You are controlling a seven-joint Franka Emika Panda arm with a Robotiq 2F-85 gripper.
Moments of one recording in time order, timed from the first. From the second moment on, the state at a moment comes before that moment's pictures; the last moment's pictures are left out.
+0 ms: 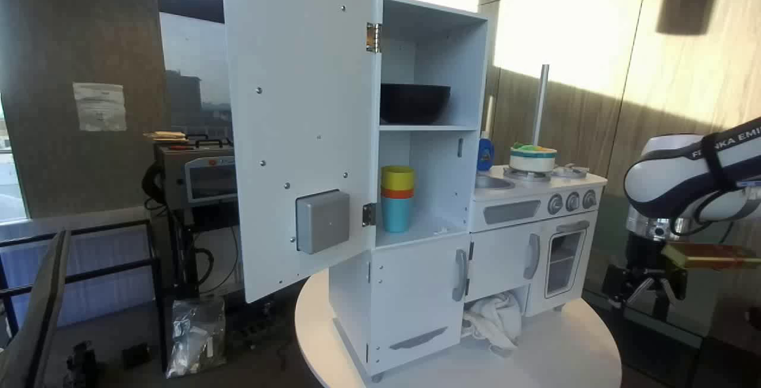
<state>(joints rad) -0.26 -0.54 -0.27 -2.69 -0.16 2.10 -0.10</state>
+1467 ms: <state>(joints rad) -0.21 -0.54 -0.19 -2.72 -0.09 2.11 -0.06</state>
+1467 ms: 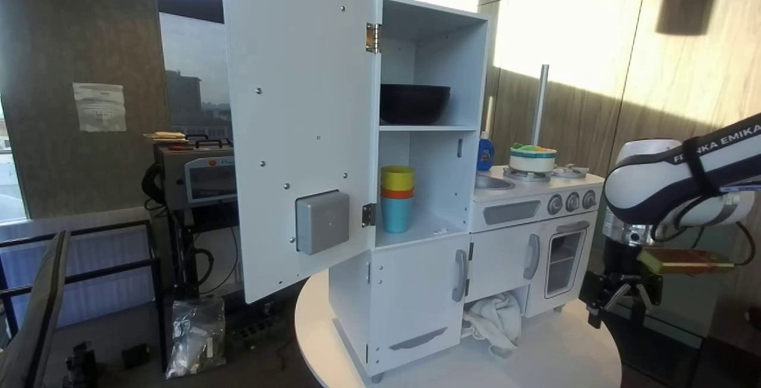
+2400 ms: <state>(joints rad) 0.16 -0.90 0.22 -2.67 0.10 2.09 0.13</state>
